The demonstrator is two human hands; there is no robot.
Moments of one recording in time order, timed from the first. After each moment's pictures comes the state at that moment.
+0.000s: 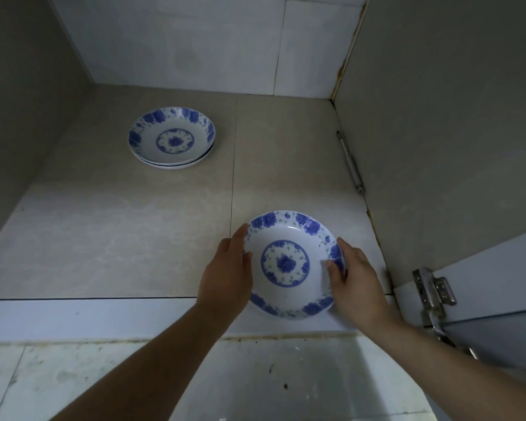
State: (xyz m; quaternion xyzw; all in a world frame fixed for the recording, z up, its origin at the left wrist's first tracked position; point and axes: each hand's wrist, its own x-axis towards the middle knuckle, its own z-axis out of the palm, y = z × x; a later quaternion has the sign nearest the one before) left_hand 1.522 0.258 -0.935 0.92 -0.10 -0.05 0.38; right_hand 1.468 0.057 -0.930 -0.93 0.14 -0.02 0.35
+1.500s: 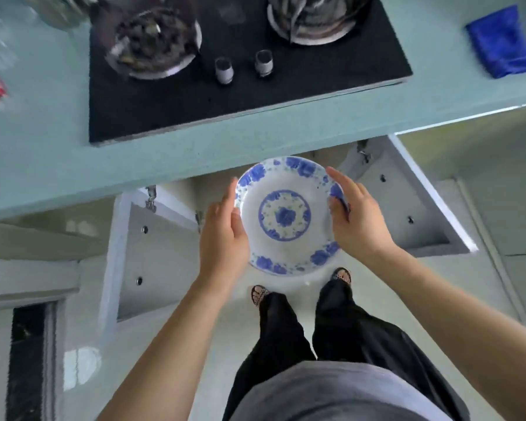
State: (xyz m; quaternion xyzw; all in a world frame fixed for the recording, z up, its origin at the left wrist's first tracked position) left_hand 1.252 0.437 -0.140 0.91 -0.06 -0.10 0.39; right_hand 1.200 0.233 -0.141 -0.90 0.18 -0.02 0.40
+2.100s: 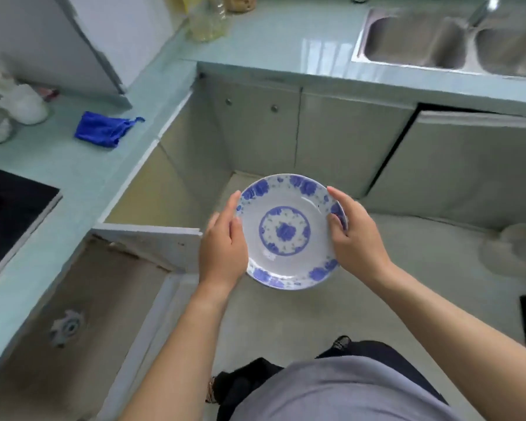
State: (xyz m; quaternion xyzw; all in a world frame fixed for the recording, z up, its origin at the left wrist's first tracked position) left_hand 0.944 0.127 -0.082 0.74 -0.49 -0.25 0.37; right_hand 0.746 0.086 -0.087 -0.66 0.59 -0.30 0.35
